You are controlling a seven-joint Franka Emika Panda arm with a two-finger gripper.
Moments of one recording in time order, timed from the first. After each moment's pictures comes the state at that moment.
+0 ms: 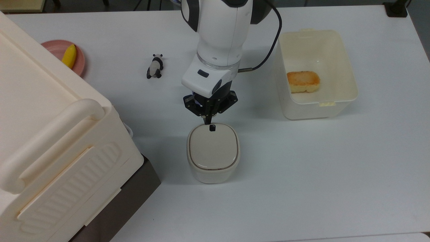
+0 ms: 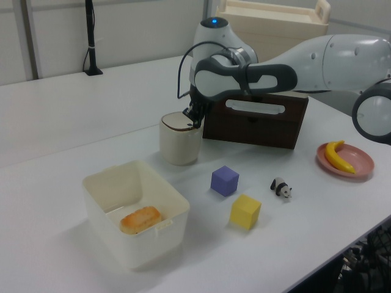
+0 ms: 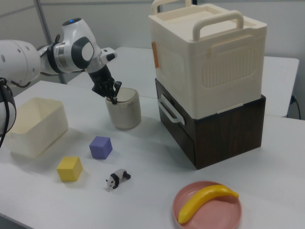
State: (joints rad) arm -0.03 0.47 0.23 -1.45 -0.30 2.09 0.05
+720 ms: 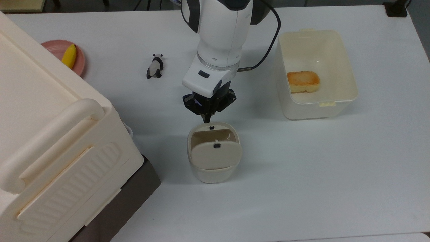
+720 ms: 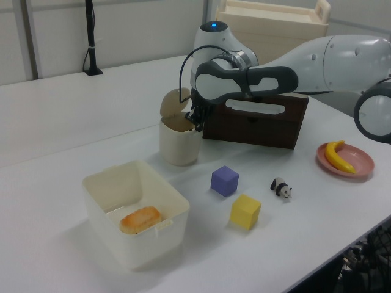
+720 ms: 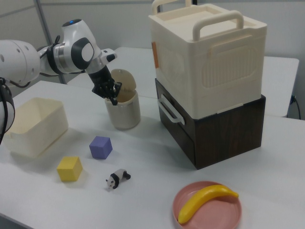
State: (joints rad) arm -0.04 0.45 0.23 -1.47 -0.31 2.09 0.02
